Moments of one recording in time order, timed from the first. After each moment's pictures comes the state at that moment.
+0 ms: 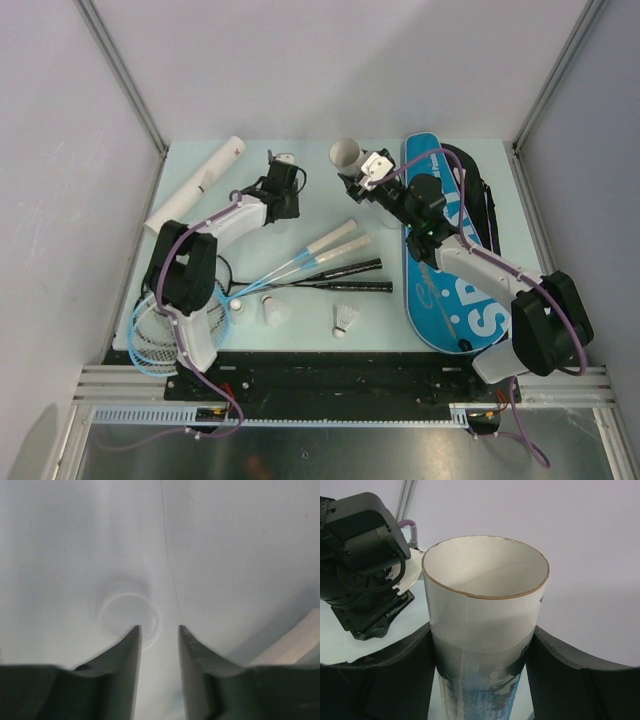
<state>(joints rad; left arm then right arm) -0.44 1.87 1.35 -0.31 -0.25 -0.32 0.56 1.47 1.00 0.65 -0.23 -0.46</state>
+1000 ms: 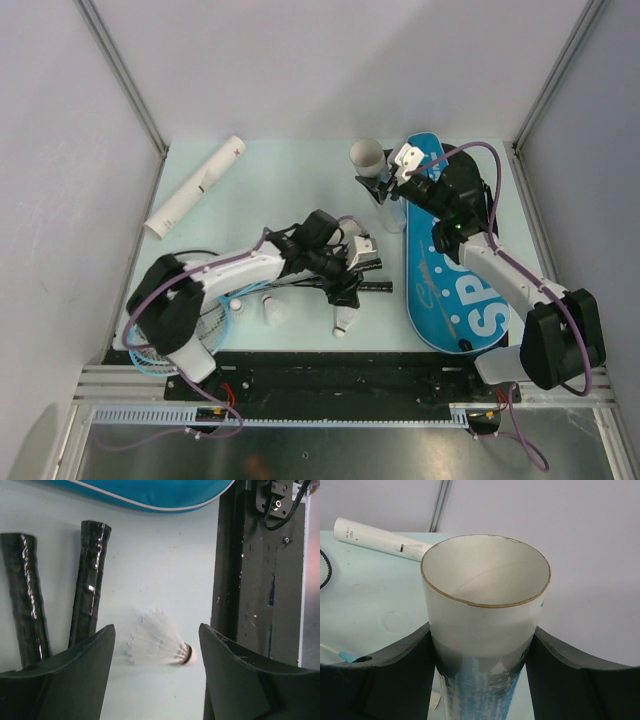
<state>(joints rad) -0.81 1.57 1.01 -0.30 0.66 0.26 0.39 1.37 1.00 0.55 -0.54 -0.34</state>
